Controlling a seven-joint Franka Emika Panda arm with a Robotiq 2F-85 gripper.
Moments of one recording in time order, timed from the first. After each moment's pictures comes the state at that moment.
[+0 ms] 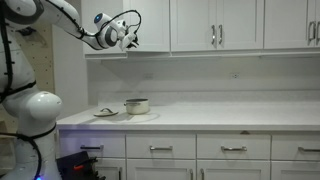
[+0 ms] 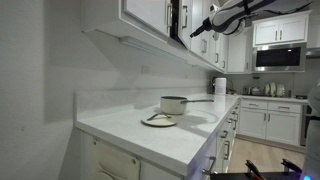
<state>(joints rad) 0.47 -0.38 -0.05 -2.13 -0.04 3.13 -0.70</state>
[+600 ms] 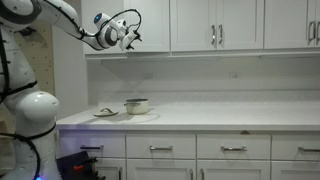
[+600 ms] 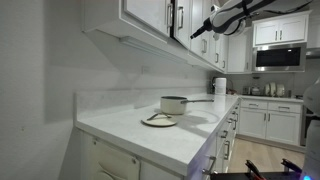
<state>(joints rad) 0.35 -0.38 0.04 -2.13 -0.04 3.13 -0.65</state>
